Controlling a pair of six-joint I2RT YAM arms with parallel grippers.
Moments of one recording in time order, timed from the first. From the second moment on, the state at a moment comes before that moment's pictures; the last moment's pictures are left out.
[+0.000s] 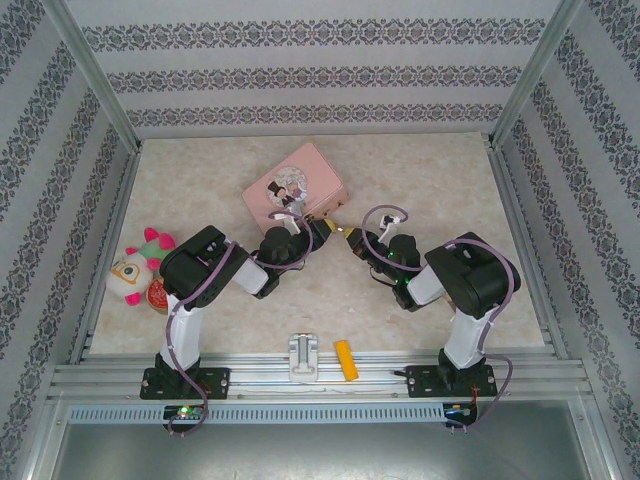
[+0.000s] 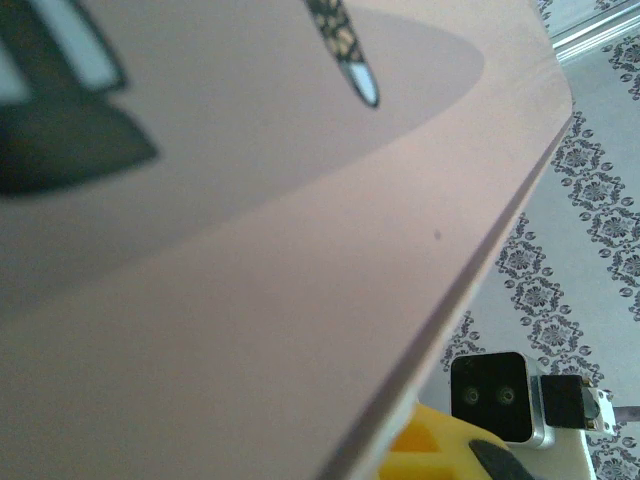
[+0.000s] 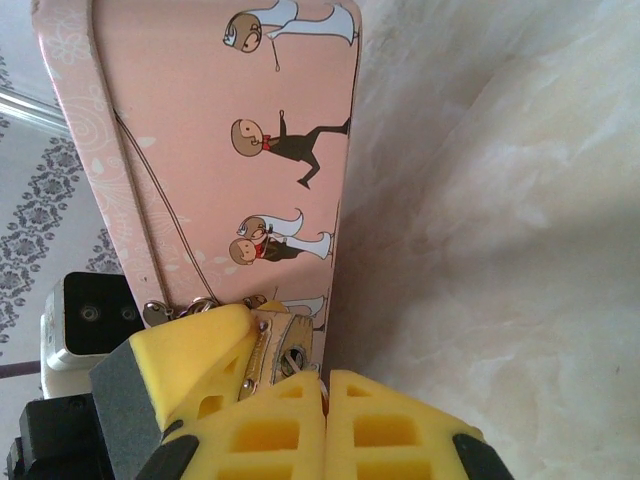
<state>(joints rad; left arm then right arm) -0.61 2.05 0.75 1.20 0.13 -1.08 0.44 1.83 0.40 1.25 -0.27 1.10</state>
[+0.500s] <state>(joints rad) -0.61 2.06 0.75 1.21 0.13 -1.09 0.44 1.84 0.41 1.25 -0.28 1.11</state>
